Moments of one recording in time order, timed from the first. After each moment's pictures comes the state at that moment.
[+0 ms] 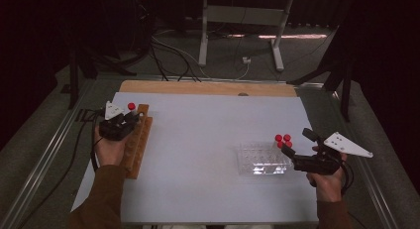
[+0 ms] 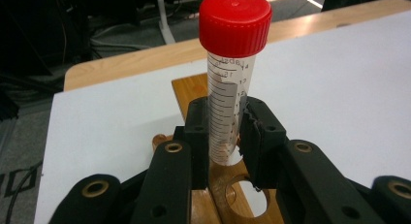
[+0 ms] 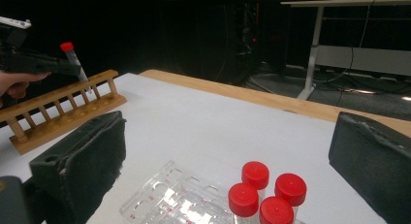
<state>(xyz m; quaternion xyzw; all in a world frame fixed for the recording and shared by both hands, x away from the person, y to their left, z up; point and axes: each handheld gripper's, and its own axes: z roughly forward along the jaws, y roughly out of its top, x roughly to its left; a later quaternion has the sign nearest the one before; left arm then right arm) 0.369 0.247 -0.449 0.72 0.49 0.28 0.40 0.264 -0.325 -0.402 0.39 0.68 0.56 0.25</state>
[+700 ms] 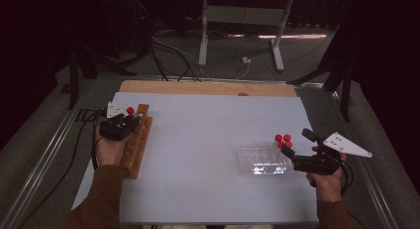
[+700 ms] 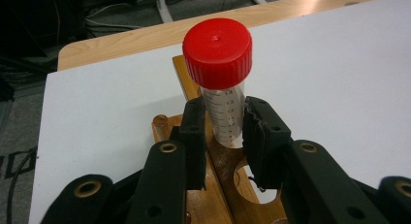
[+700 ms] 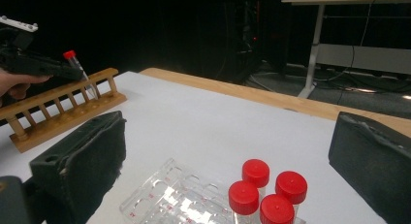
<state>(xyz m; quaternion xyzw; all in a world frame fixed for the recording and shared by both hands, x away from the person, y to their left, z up) 0.374 0.249 -0.454 0.73 0.50 0.26 0.38 0.264 -0.325 -0.404 0.39 0.68 0.56 0.24</state>
